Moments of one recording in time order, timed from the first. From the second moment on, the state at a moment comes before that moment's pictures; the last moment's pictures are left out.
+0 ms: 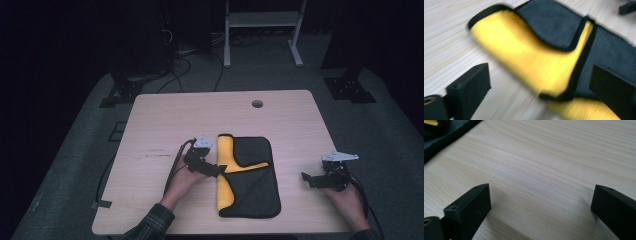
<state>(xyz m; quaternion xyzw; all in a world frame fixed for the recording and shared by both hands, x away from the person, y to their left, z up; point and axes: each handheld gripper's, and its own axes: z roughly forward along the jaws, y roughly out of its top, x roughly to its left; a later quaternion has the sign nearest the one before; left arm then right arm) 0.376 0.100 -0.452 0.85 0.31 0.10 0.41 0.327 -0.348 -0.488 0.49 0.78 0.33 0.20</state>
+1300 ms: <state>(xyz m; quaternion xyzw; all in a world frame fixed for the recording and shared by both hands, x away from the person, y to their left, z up) 0.318 0.205 -0.484 0.86 0.32 0.14 0.36 0.325 -0.341 -0.474 0.47 0.79 0.35 0.20</state>
